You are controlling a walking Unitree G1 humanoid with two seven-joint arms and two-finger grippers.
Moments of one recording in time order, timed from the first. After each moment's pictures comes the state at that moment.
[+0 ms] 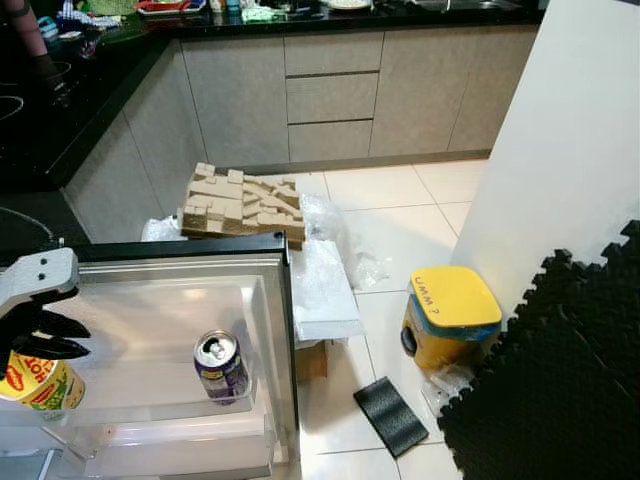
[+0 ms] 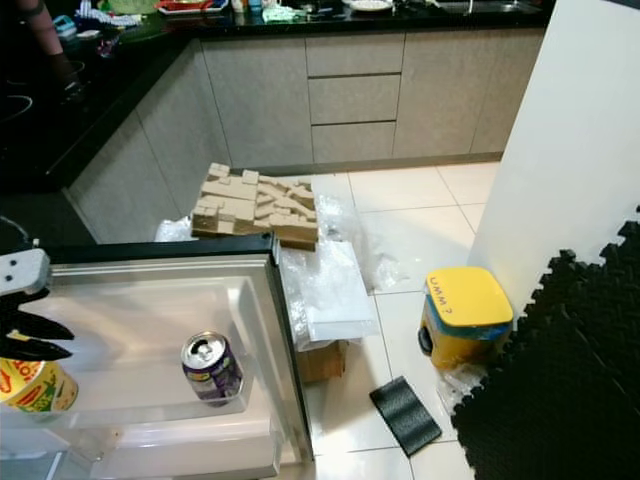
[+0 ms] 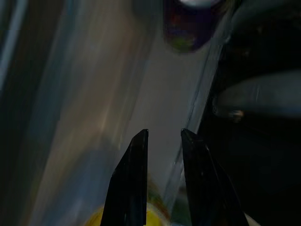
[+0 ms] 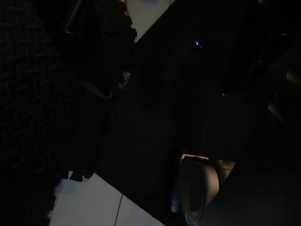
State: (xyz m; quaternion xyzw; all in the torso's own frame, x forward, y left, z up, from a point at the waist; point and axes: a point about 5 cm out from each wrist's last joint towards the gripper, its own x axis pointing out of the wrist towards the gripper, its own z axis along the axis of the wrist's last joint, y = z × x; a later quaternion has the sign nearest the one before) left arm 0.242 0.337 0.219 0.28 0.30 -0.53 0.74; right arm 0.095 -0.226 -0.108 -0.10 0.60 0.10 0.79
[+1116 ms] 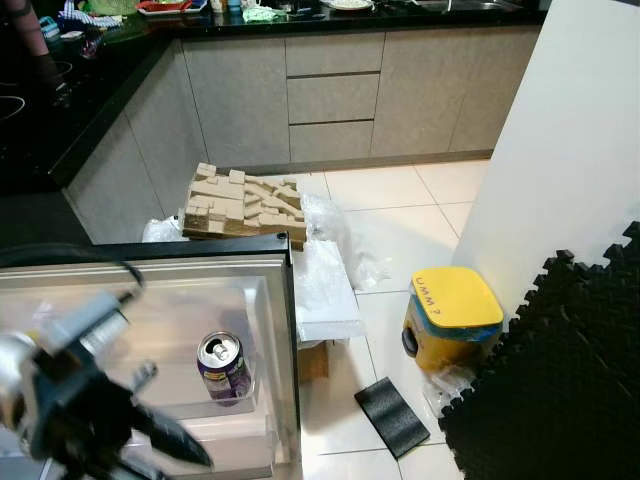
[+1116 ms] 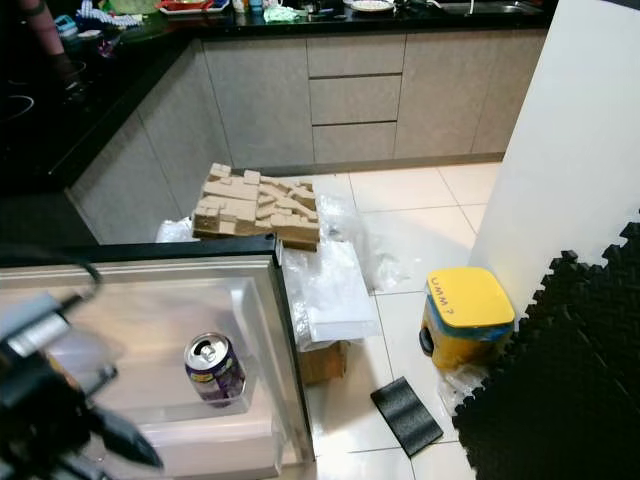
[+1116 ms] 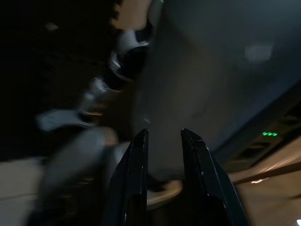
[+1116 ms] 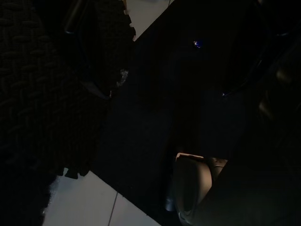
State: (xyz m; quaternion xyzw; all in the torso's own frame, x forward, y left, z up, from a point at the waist) left arm 0.152 0.208 0.186 -0.09 0.19 -0.82 0.53; right arm 0.095 -0.223 -0.109 -0.10 0.60 0.10 0.78
